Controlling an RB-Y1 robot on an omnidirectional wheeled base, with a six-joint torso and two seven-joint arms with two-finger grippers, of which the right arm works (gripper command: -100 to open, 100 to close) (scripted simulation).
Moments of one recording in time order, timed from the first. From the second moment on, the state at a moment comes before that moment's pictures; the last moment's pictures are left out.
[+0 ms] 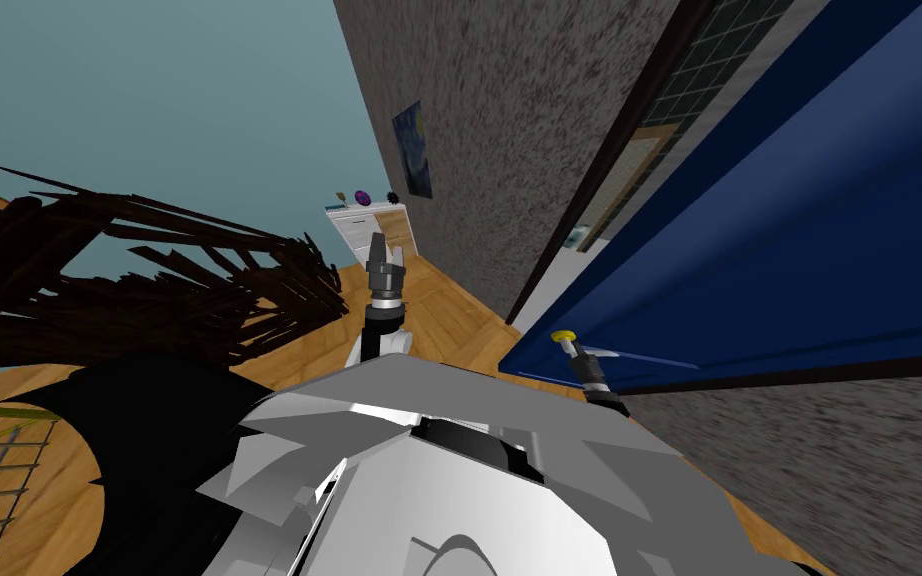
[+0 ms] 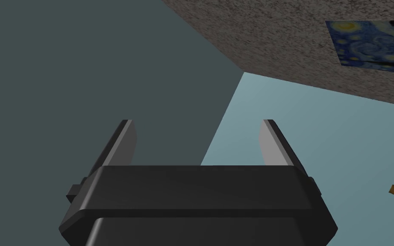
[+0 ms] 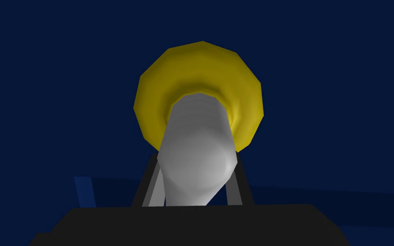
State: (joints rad) arm 0.10 -0.58 0.15 -0.73 -0.12 -0.99 -0.39
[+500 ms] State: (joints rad) arm 0.15 -0.61 0.17 -0.72 -0.12 -1.06 -0.42
